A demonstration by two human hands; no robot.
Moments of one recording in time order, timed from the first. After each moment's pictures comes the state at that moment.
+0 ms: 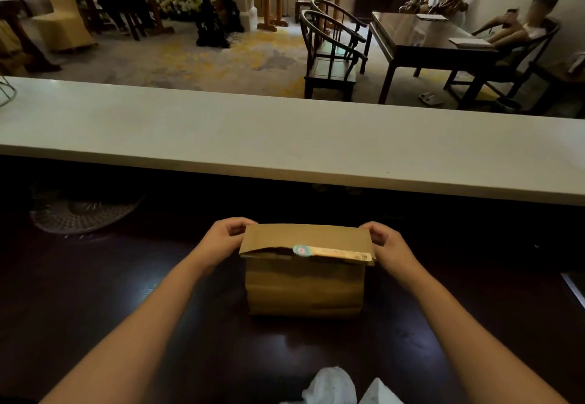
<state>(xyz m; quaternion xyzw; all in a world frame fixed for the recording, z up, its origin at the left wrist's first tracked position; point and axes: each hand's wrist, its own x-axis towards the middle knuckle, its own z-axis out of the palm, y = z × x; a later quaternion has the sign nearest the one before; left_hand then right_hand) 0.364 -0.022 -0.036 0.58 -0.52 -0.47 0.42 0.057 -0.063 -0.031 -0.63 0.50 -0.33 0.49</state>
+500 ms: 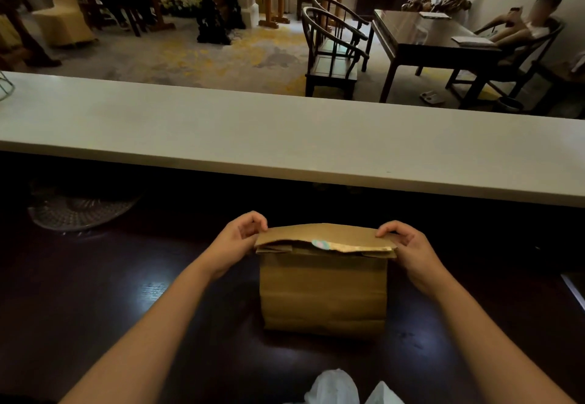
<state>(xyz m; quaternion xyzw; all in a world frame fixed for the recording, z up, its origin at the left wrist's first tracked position) 0.345 -0.020 -0.033 0.52 -0.55 -0.50 0.42 0.030 -0.062 -0.024 -0.57 0.47 -0.40 0.55</state>
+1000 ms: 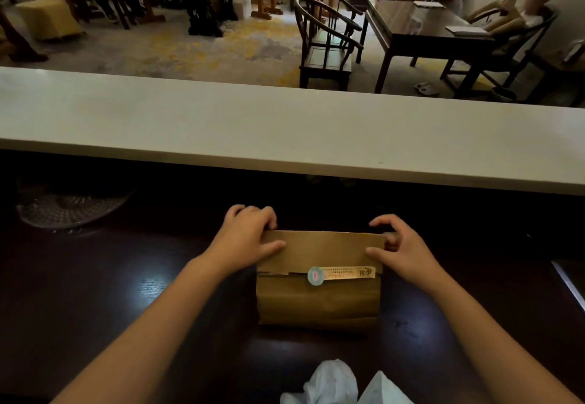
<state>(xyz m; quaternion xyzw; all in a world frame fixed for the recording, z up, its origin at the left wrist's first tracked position) 0.319 -0.019 -0.013 0.62 -0.76 -0.13 0.13 0.022 -0.048 -0.024 -0.68 0.54 -0.28 0.41</state>
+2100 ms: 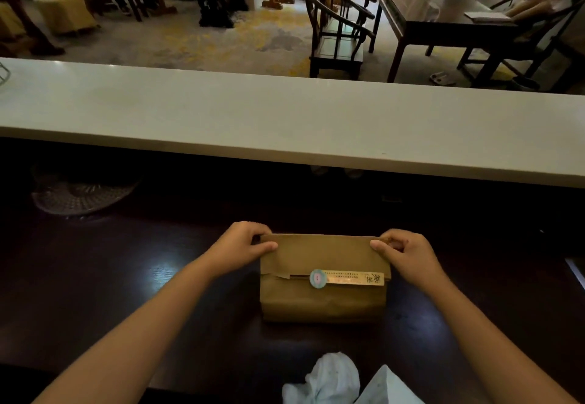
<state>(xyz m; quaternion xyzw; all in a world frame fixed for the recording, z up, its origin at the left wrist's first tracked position) 0.322 -0.008 -0.041 0.60 -0.71 -0.30 0.20 0.010 -0.040 -0.039 -0.68 0.56 -0.27 0.38</state>
